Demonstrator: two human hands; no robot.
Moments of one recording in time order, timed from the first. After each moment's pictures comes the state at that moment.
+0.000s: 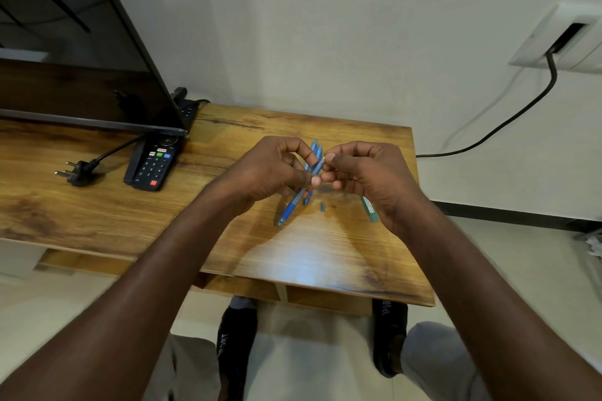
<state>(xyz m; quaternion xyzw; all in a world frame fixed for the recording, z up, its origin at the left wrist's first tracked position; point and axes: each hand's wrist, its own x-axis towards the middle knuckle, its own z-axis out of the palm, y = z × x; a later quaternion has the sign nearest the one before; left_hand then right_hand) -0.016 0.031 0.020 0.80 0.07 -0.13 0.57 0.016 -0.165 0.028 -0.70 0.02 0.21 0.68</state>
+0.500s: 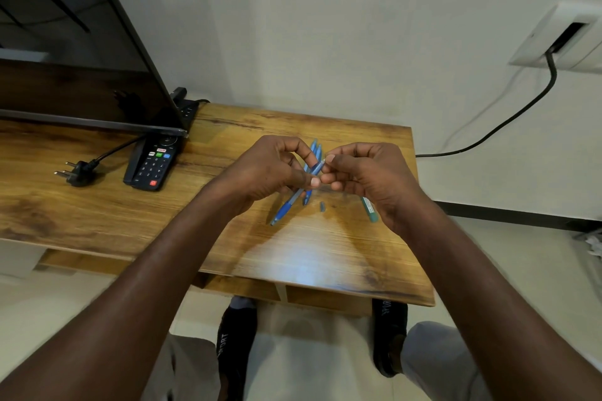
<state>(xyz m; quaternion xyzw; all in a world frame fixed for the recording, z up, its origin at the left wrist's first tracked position) -0.017 0.032 0.022 0.81 0.07 -0.13 0.57 0.015 -0.168 0.032 -0.71 0.02 0.22 0.67</state>
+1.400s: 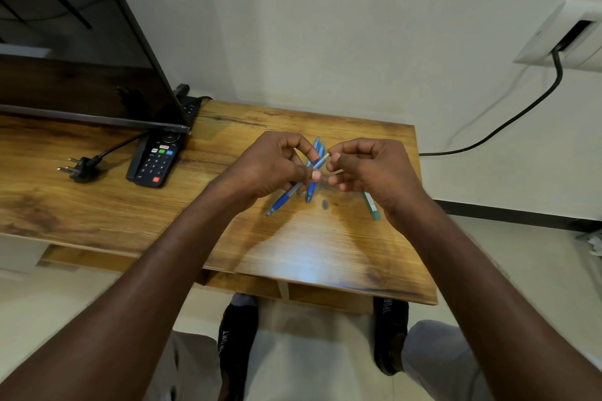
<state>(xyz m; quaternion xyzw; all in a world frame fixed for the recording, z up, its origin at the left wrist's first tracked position) -0.017 0.030 0.023 0.80 0.08 -0.11 0.58 0.018 -0.167 0.025 -0.75 -0.02 0.18 0.64</state>
